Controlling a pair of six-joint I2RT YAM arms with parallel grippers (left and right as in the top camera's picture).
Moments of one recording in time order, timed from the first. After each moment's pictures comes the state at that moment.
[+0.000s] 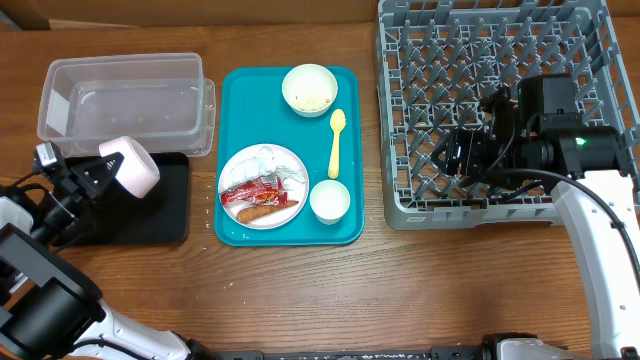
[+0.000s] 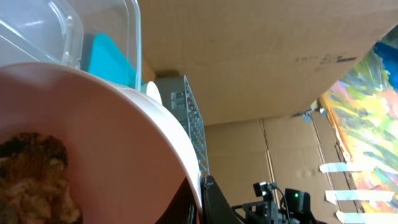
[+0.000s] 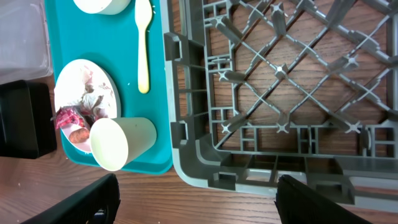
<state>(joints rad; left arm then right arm) 0.84 1.95 1.24 -1.00 1.55 0.32 0.03 1.41 1.35 -1.13 -0.38 0.23</state>
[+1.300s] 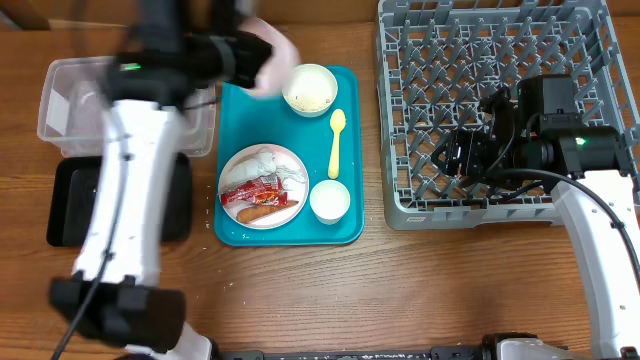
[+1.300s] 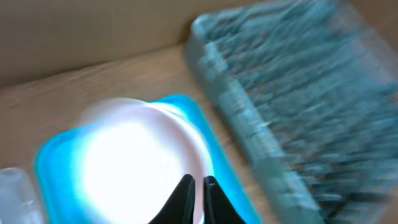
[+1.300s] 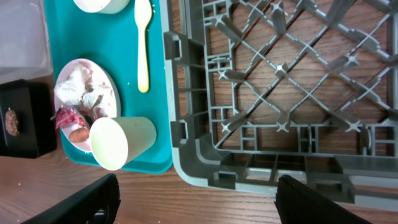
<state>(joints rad) -0.13 1.75 1.87 -0.86 0.44 0.02 0.03 1.41 1.35 -1.13 -0.38 0.23</state>
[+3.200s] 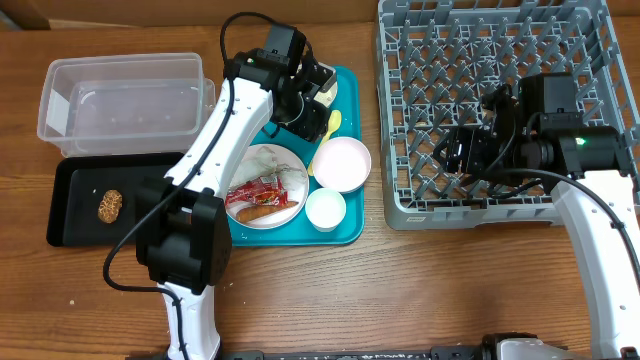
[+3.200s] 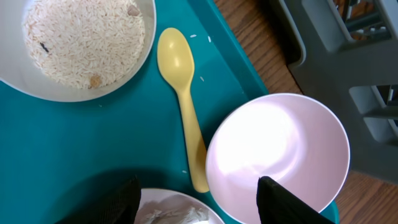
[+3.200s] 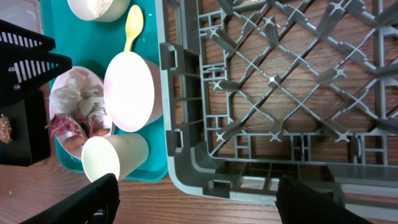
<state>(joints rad) -0.33 2.09 1.85 -1.01 0.26 0.19 0.03 1.41 1.35 -1.11 -0.36 0.23</state>
